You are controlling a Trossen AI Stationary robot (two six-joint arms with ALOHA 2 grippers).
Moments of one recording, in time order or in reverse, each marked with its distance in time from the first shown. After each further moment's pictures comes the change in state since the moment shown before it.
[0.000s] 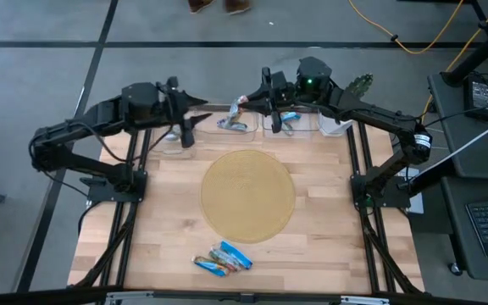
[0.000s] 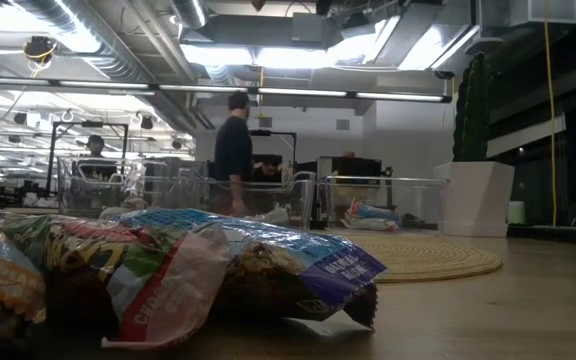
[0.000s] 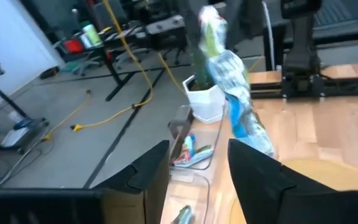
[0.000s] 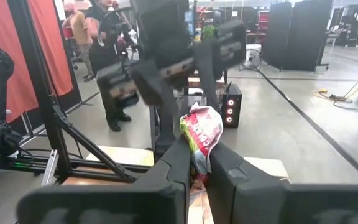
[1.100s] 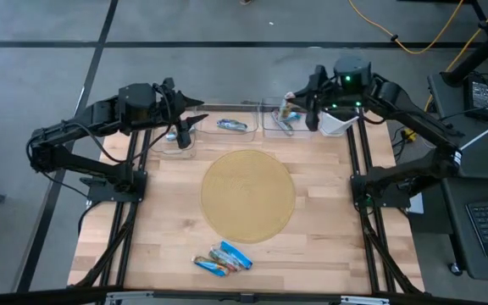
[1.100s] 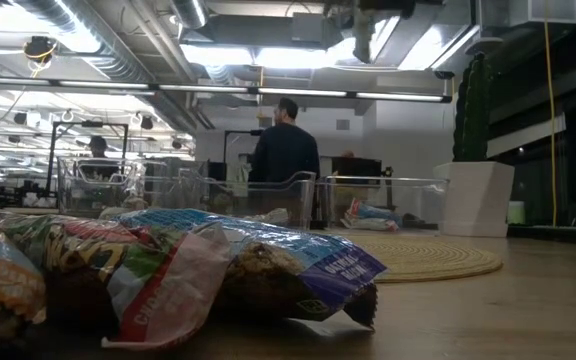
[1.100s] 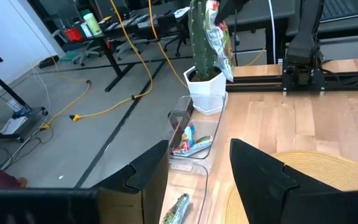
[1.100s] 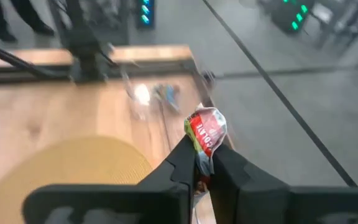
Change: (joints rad) left arm 0.000 -0.020 0.000 -0.054 -0.010 -0.033; right arm -0.080 -0.303 0.000 -0.738 0.385 -0.209
